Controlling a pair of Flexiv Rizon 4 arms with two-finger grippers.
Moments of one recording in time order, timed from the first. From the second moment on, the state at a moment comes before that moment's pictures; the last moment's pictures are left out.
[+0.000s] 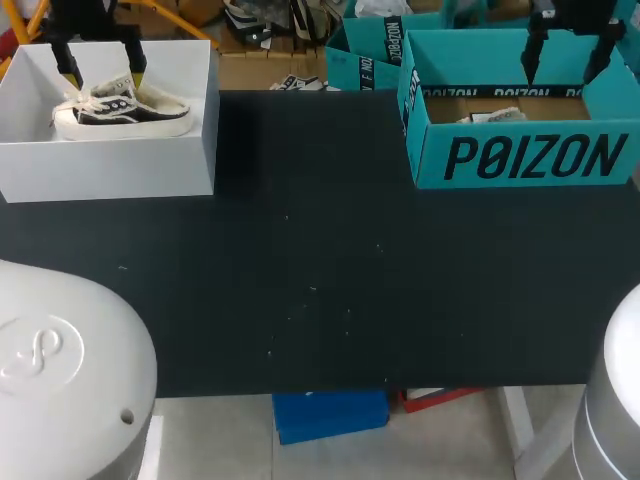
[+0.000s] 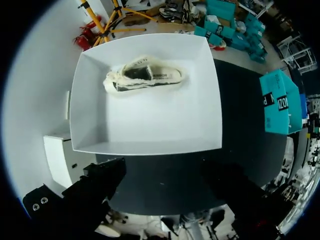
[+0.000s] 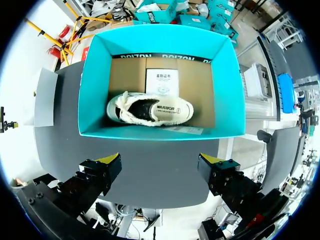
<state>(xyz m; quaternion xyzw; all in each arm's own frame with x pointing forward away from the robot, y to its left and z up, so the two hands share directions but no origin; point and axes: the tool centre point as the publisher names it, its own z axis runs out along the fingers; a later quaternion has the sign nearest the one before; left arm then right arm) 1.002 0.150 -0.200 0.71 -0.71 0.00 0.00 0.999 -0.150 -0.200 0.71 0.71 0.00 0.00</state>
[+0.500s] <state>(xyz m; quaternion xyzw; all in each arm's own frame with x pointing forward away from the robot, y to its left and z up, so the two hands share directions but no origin) 1.013 0.173 -0.196 0.55 -0.83 0.04 0.03 0.999 -0.150 -0.200 0.71 0.71 0.00 0.00</state>
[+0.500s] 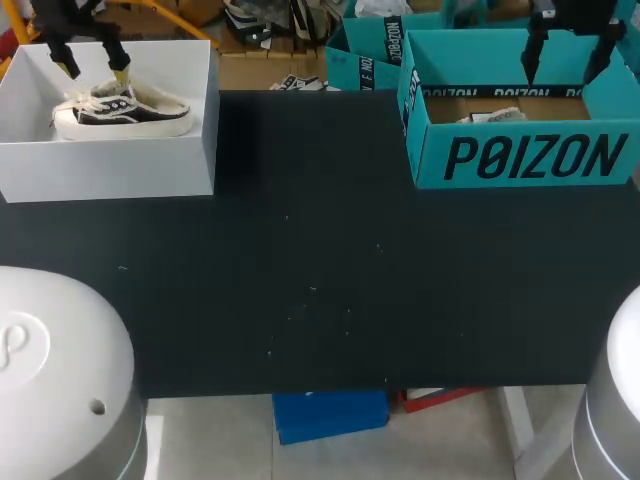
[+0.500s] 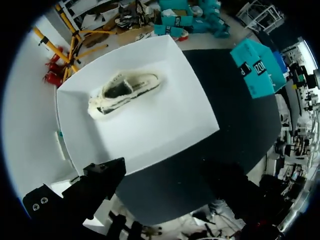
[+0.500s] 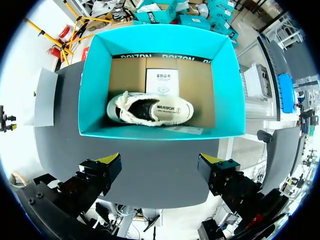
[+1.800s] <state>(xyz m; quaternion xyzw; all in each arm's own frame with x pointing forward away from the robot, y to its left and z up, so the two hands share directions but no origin) 1.069 0.216 -0.233 -0.05 -1.00 0.06 0.03 0.999 -0.150 -0.200 0.71 0.71 0.00 0.00</state>
